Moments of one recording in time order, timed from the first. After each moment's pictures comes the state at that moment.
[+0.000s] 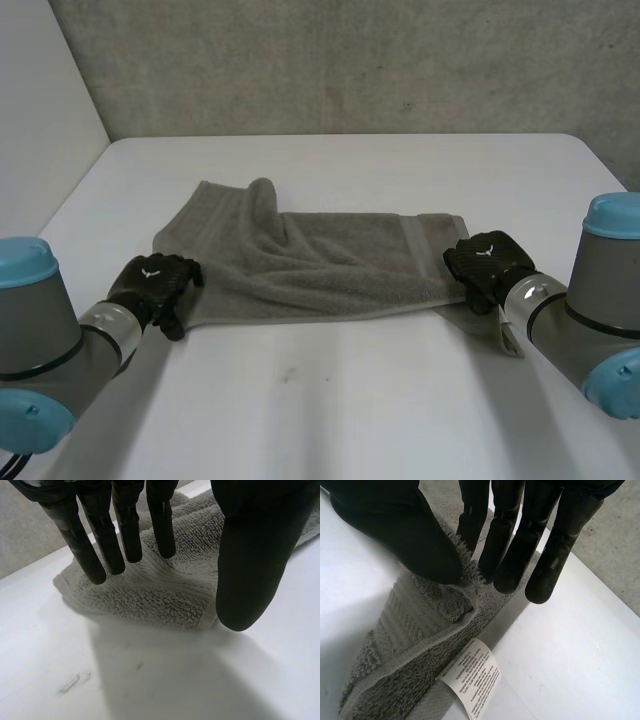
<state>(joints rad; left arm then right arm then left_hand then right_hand) 4.50 -1.99 -1.83 3.42 -1.41 3.43 1.87 -1.09 1.60 -0.08 1.39 2.60 0.51 0.51 0.51 0.51 0.34 0.95 1.17 1.18 1.19 0.99</state>
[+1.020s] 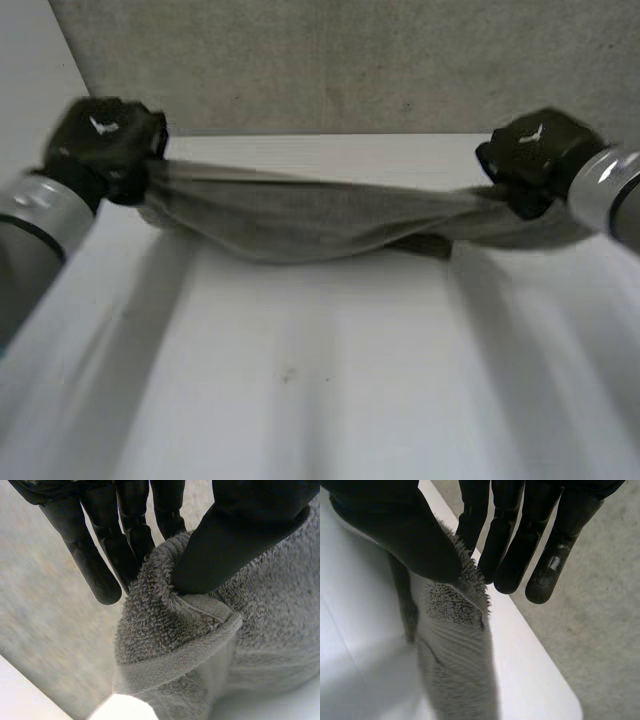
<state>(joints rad) 4.44 -1.63 -1.59 3.24 -1.43 3.54 1.86 -1.31 1.21 0.40 1.39 2.46 1.16 1.21 1.21 1.21 1.02 0.95 1.17 1.18 1.19 0.99</state>
